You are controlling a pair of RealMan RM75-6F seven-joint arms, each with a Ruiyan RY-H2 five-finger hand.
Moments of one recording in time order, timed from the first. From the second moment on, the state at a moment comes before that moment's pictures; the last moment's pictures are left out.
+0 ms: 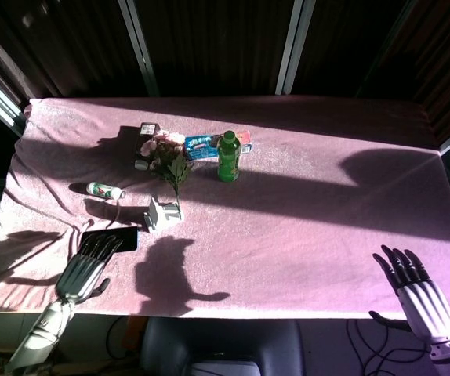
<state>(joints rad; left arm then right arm) -0.36 -1.30 -0.02 -1.68 1.35 1.08 0.48 0.02 -1.08 -0.08 -1.63 -1.74 1.51 -0.11</state>
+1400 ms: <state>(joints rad) -0.81 -1.50 -0.14 -1.61 0.30 1.07 1.07 0.03 -1.07 -0.09 -1.63 -1.76 1.50 -0.08</state>
